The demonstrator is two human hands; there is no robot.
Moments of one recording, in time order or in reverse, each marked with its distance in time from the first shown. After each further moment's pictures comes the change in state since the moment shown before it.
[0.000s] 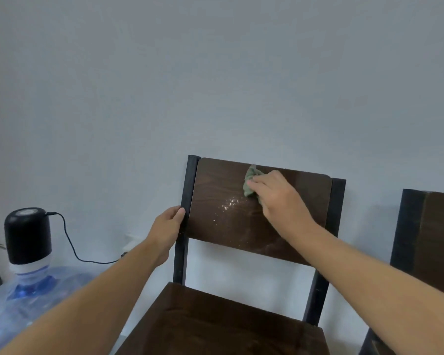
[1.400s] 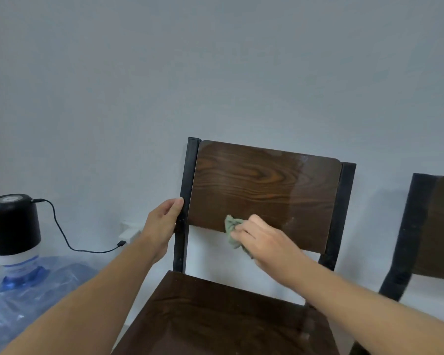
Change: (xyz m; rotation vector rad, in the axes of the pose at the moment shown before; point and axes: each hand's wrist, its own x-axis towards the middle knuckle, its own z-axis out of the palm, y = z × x) left_hand 0.018 -0.036 -0.004 -0.165 -0.046 0.080; right_hand -0.070 -0.059 0.019 0.078 -0.348 -0.146
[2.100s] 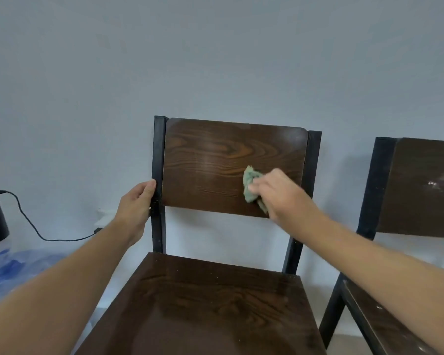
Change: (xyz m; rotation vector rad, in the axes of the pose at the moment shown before) left_hand -0.011 0.008 0.007 0.021 0.048 -0.013; right_hand -0.042 0.051 -0.031 -0.074 0.187 0.125
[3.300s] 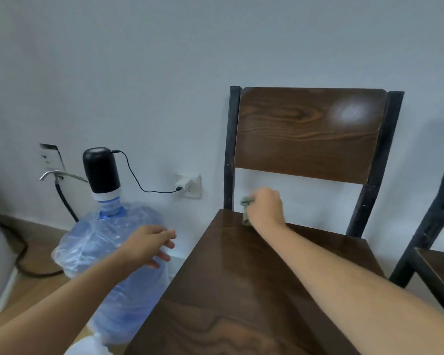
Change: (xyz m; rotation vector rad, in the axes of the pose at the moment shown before) left_hand -0.146 -0.035 -0.169 0.589 -0.104 -0.353; right_hand 0.049 -0.198 0.094 0.499 -0.287 1.027
